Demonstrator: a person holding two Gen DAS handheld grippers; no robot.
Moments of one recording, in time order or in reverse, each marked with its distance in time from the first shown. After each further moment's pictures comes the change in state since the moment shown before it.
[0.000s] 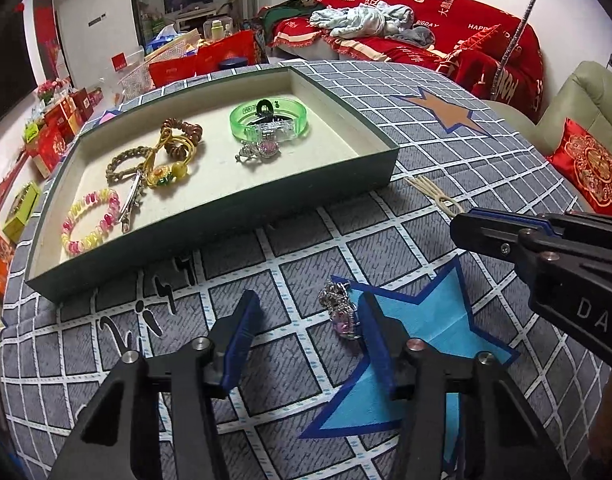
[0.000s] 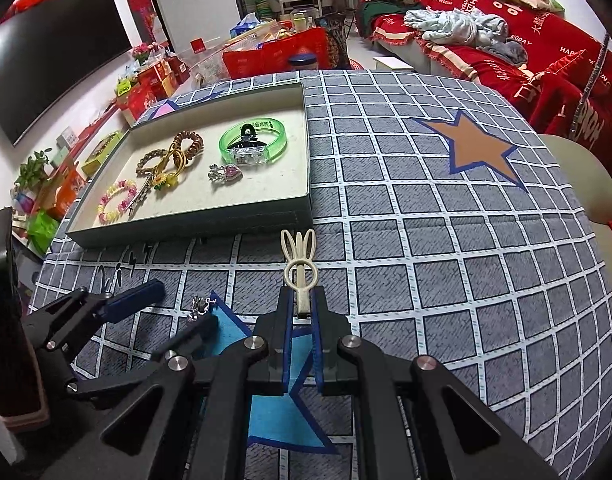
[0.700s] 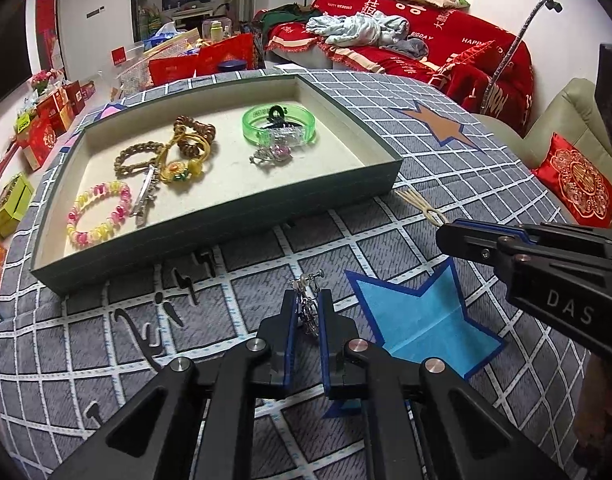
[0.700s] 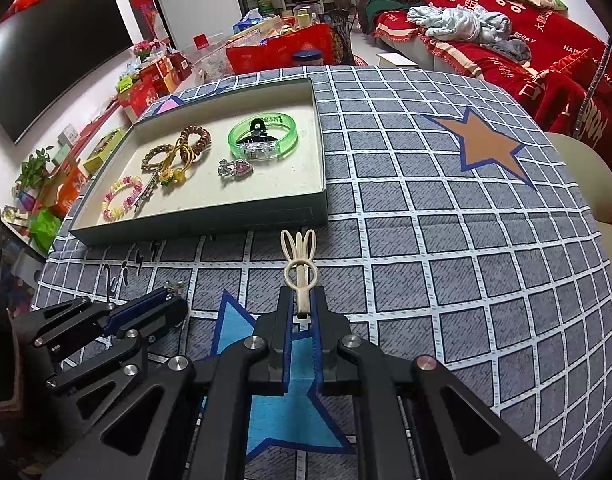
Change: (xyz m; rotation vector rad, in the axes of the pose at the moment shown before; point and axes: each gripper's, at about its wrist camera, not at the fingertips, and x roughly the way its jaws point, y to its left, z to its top) left arm -0.017 0.024 -0.005 -0.030 -0.024 -0.072; right arm 0.004 0.010 0.000 -0.001 0.009 0.010
